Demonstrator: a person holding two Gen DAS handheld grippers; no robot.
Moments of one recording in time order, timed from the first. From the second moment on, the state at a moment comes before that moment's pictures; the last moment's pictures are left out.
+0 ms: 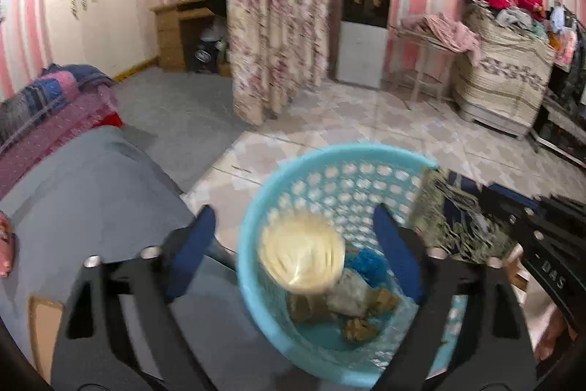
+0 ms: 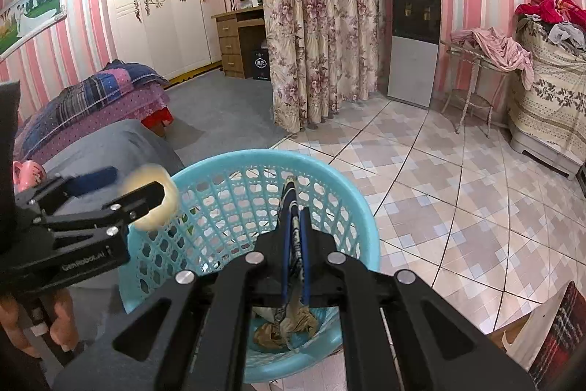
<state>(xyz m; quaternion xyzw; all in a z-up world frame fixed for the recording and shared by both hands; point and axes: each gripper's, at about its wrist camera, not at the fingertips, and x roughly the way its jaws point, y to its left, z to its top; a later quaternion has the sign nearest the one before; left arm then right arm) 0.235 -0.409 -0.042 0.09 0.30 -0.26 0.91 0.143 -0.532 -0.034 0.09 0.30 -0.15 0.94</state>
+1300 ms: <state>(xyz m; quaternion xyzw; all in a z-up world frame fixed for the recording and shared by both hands) 0.206 -0.192 0.003 0.03 0.30 -0.11 0.95 0.175 -0.451 -0.023 0.05 0.29 -0.14 0.95</state>
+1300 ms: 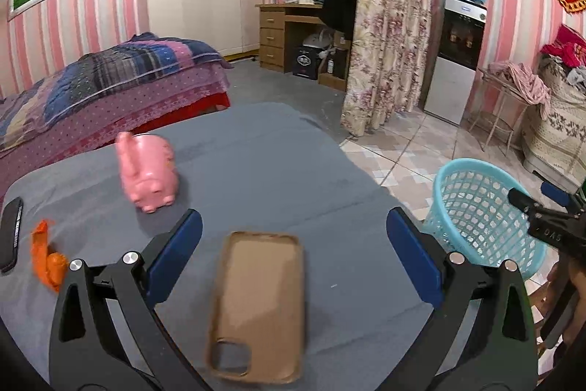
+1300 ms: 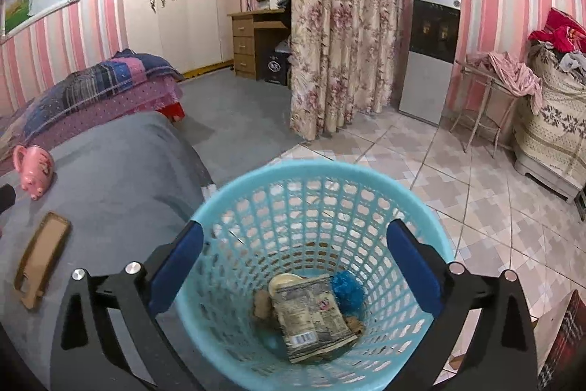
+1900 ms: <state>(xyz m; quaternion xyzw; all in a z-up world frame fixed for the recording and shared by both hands) 0.165 -0.028 0.002 -0.01 0.32 0.01 0.95 0.160 -0.315 -0.005 0.01 0.27 -0.01 0.96</state>
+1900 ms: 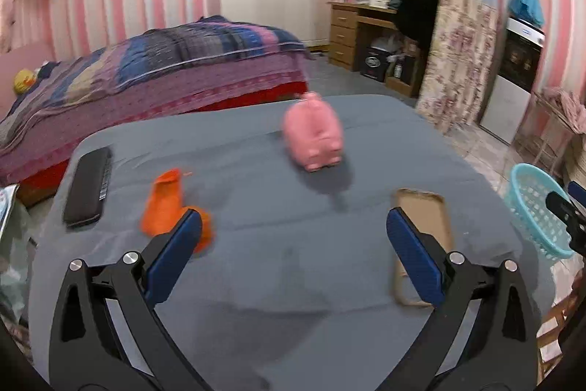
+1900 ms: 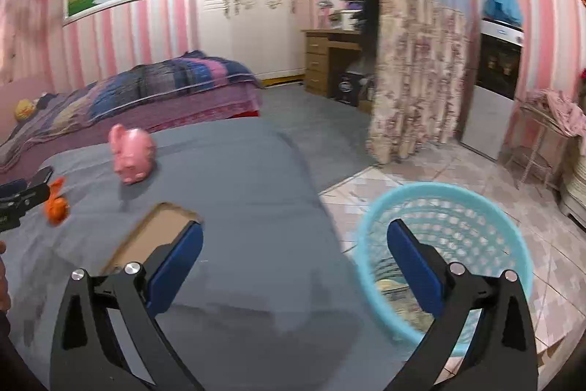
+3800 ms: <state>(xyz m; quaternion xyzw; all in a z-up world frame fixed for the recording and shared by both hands) 0.147 0.169 -0.006 -0.01 0.34 0.05 0.94 0.190 -0.094 -0.042 -0.06 0.33 0.12 0.93</state>
